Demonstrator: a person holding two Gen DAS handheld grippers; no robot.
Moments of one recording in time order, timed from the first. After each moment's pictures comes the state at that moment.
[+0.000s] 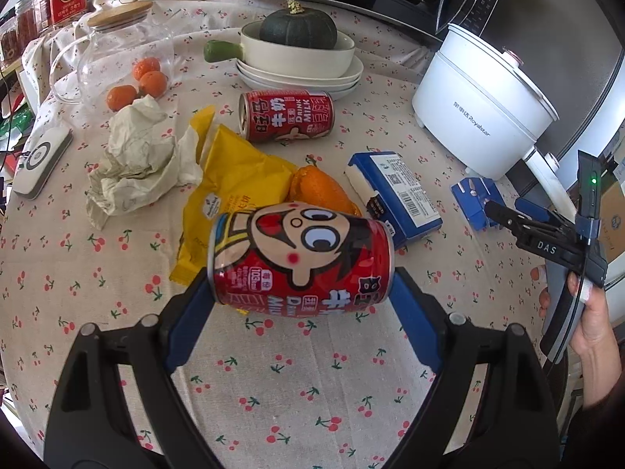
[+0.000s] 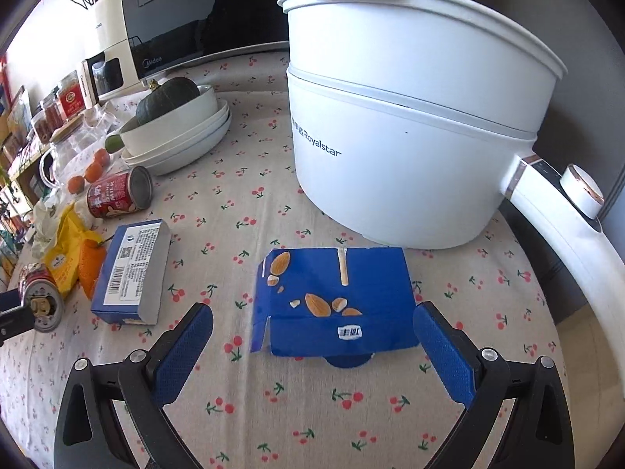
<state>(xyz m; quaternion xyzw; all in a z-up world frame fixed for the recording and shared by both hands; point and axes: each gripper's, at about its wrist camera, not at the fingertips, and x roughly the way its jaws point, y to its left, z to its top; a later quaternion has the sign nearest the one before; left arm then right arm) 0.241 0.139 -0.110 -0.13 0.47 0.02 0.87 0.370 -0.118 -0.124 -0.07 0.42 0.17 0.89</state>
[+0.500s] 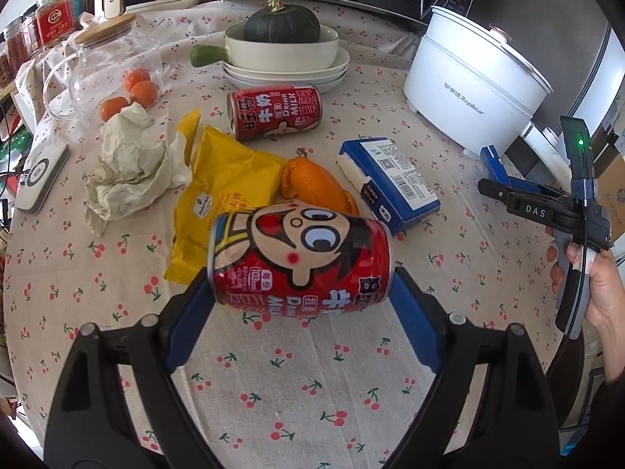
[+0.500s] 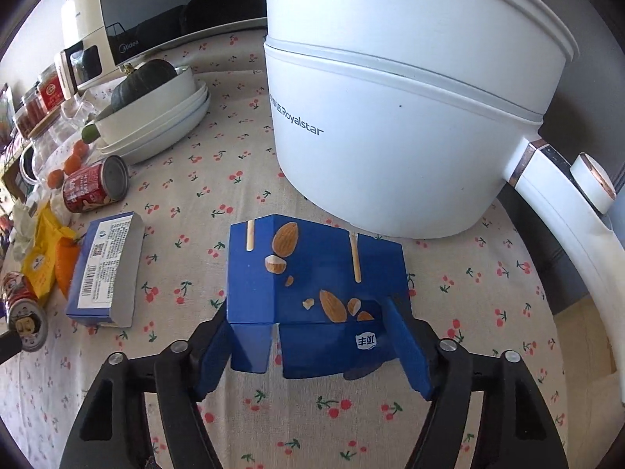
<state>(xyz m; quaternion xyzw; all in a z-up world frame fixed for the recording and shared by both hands) 0.234 0.128 -0.108 -0.09 0.47 0.01 0.88 0.378 -0.120 -0.129 -0.08 0.45 0.15 0.88</state>
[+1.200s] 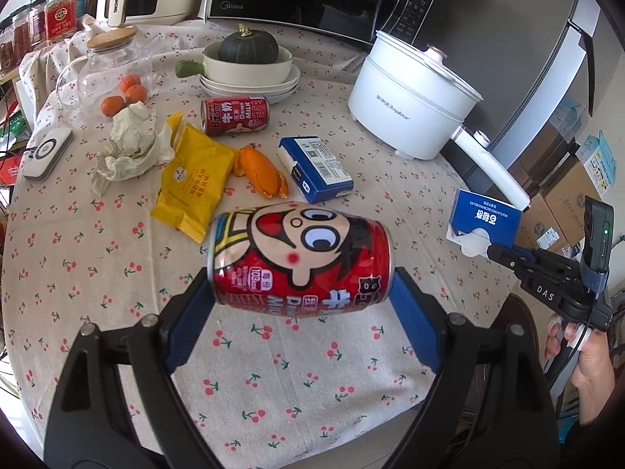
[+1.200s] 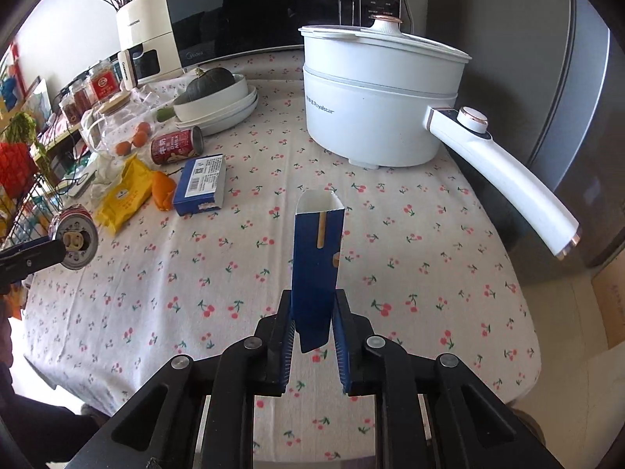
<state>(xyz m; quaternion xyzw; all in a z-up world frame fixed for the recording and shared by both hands) 0.163 0.100 -0.067 -0.14 0.44 -0.04 0.89 0.227 -0.170 -0.076 -0.07 0.44 0.17 0.88</state>
